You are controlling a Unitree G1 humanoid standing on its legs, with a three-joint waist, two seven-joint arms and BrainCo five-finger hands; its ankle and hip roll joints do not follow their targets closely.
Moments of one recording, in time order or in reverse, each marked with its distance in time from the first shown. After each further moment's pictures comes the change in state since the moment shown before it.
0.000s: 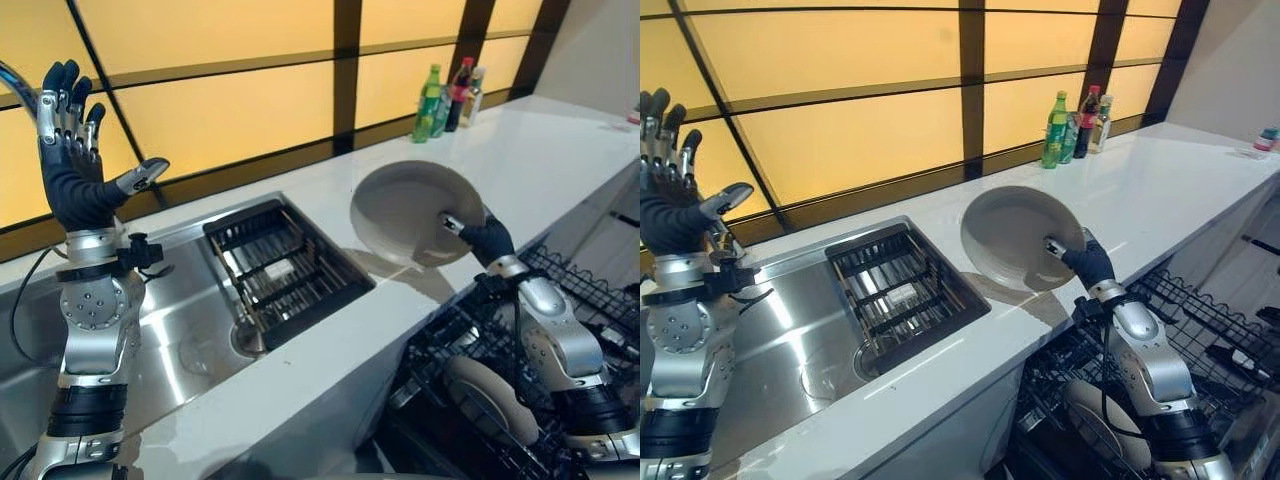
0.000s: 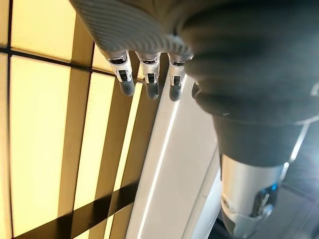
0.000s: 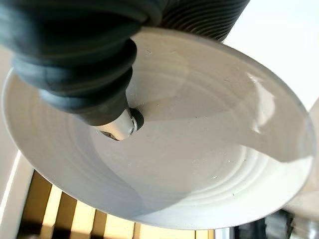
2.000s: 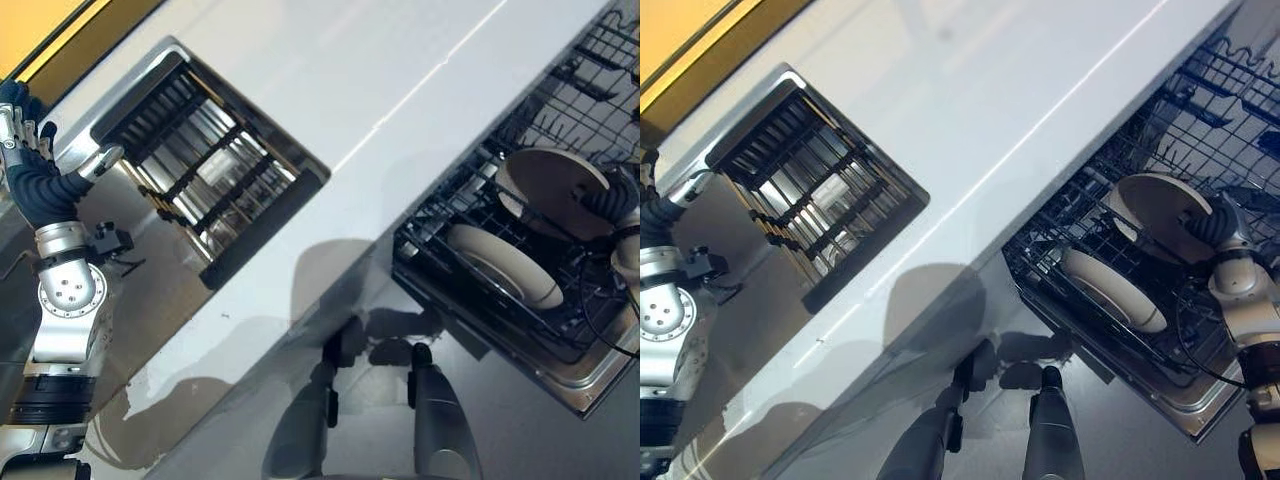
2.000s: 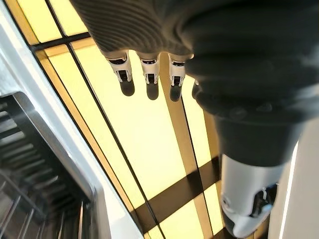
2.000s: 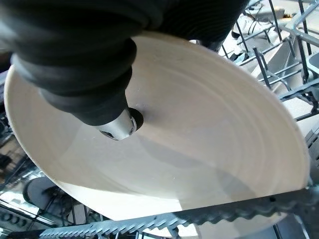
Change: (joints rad) left arm -0.020 0.170 -0.048 0.150 -0.074 0.049 0.248; right arm -0.345 -0.439 0.135 0.683 -0.446 -0.130 -0.223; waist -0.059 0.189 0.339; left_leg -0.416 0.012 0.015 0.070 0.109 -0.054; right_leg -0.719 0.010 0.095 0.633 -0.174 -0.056
